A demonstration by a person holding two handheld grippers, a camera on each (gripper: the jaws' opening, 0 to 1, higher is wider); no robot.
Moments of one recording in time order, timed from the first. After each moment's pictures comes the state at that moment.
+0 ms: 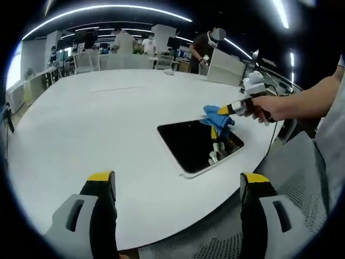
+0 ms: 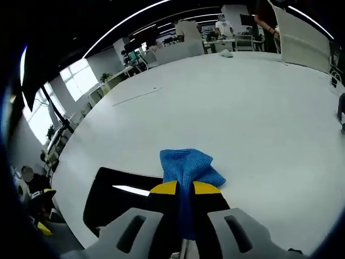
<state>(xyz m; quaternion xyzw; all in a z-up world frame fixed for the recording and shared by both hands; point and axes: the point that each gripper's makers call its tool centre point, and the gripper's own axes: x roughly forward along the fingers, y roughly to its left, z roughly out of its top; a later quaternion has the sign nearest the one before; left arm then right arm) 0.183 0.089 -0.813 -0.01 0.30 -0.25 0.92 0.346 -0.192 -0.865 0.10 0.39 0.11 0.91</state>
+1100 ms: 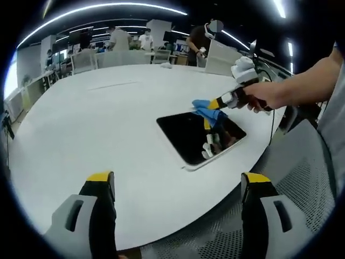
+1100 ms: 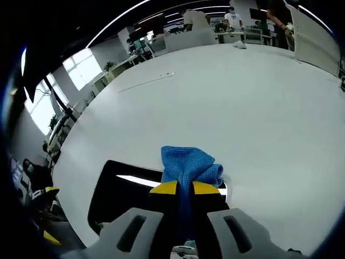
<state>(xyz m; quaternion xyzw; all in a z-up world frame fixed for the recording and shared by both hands) 0.180 0.086 -0.822 0.00 0.31 -0.27 0.91 0.345 -0.139 -0.877 0.08 0.43 0.14 0.89</state>
